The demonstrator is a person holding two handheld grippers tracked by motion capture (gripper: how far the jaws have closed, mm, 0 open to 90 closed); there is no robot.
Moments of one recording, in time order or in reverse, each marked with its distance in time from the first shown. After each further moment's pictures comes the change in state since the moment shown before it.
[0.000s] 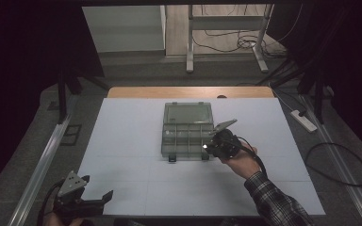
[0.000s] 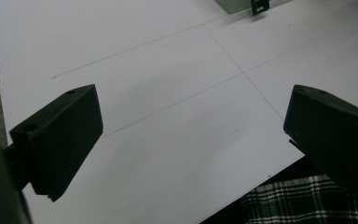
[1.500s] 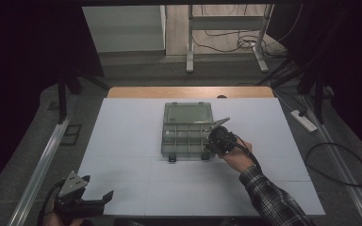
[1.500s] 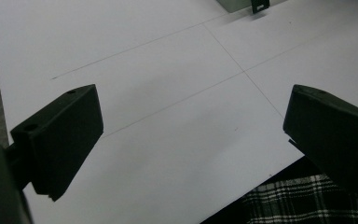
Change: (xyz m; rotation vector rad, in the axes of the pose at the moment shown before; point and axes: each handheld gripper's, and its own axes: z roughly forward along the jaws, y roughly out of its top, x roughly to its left) left arm -0.001 0.000 0.000 0.002 0.005 0.010; right arm -0.015 0.004 0.030 0.044 -0.099 -0.019
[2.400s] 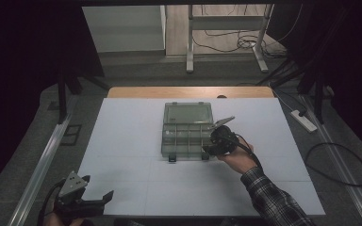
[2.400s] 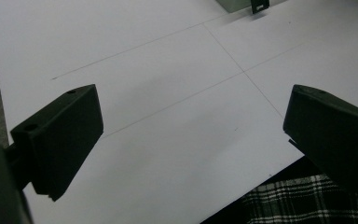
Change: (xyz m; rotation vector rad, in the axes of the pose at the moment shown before) left arm 0.000 0.000 0.000 -0.001 0.000 0.002; right arm 0.003 0.000 -0.016 -0.040 0.060 0.079
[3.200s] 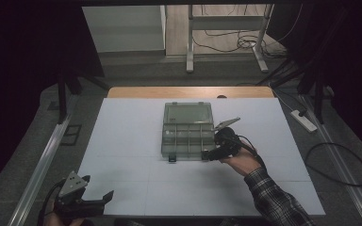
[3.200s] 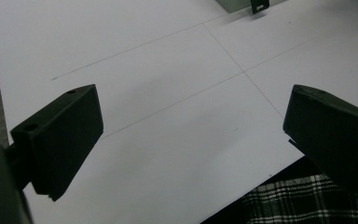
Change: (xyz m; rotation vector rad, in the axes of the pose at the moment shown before) left arm 0.000 0.000 0.000 -0.001 0.001 0.001; right arm 0.004 -0.007 -0.015 -0.015 0.079 0.038
